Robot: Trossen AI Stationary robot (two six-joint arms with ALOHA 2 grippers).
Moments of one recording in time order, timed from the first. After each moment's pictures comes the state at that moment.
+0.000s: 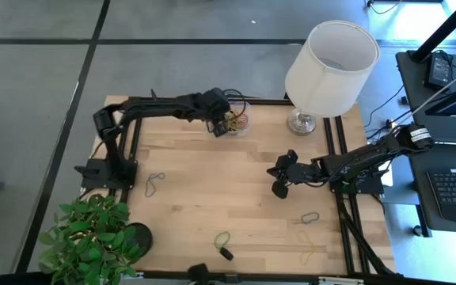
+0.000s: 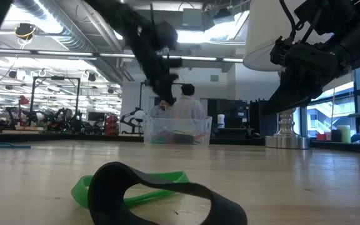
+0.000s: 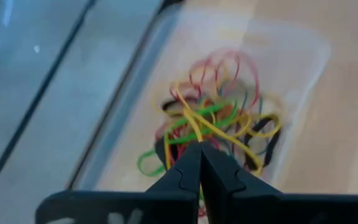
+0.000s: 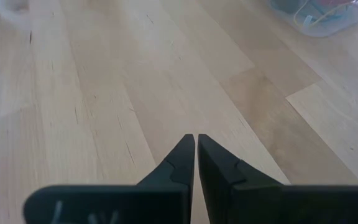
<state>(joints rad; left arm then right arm) 0.47 1.79 1.32 -0.41 -0.18 0.16 0.21 1.23 0.42 0.07 0.41 0.51</state>
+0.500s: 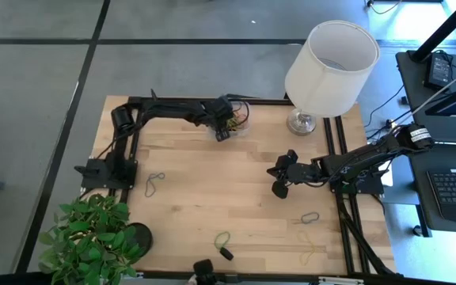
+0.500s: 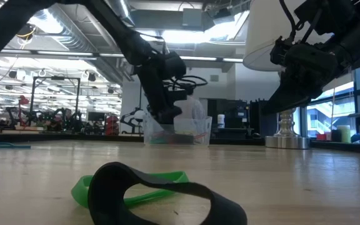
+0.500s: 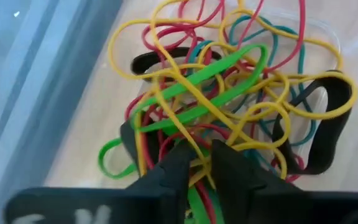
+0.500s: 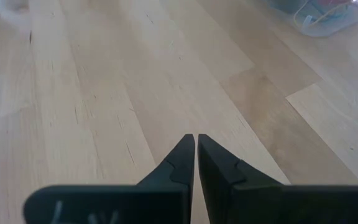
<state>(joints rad) 0.49 2.01 1.32 -0.32 -0.19 0.17 0.21 1.23 0.42 0.07 0.41 0.51</state>
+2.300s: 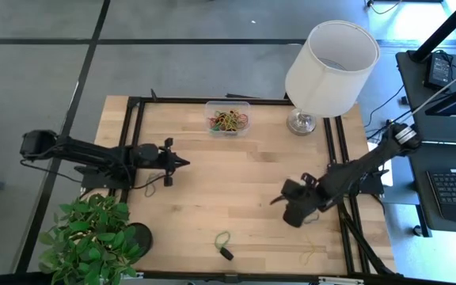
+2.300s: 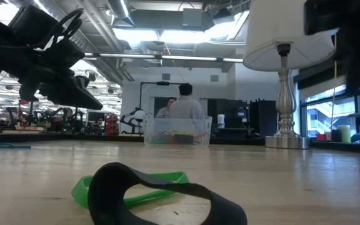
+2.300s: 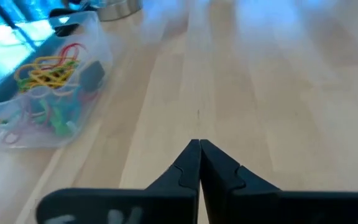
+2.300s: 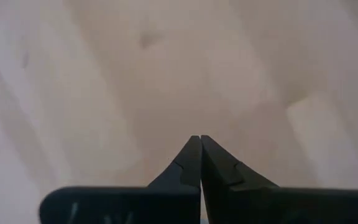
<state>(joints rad) 0.07 0.87 0.08 0.36 -0.11 0.14 0.57 1.39 0.94 -0.89 0.26 1.04</state>
